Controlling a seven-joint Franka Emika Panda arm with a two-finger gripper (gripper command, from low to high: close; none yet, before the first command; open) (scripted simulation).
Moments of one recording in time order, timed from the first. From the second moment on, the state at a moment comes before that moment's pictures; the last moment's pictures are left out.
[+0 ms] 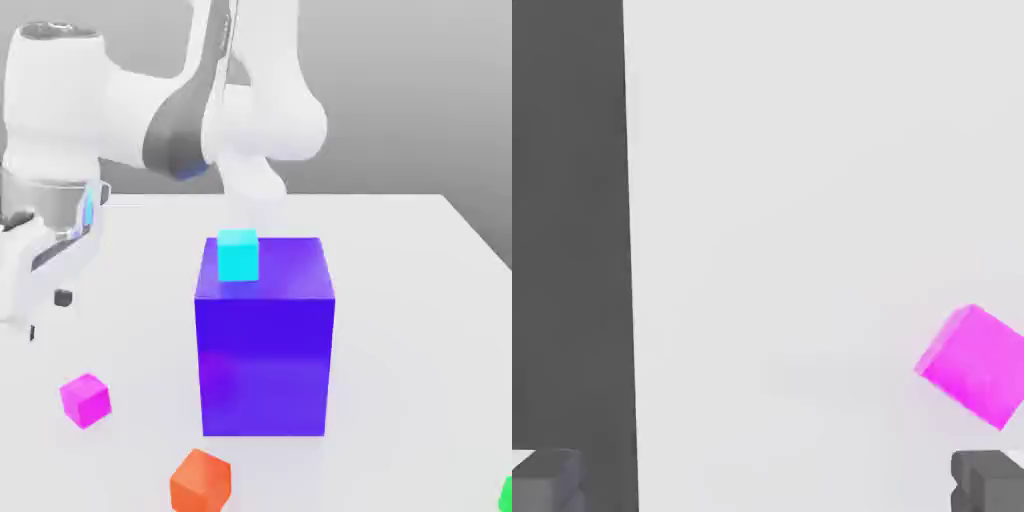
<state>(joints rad) -0.67 -0.05 0.13 -2.60 -0.17 2.70 2.24</state>
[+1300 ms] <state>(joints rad) -0.57 0.30 0.29 -2.41 -0.10 2.72 2.23</state>
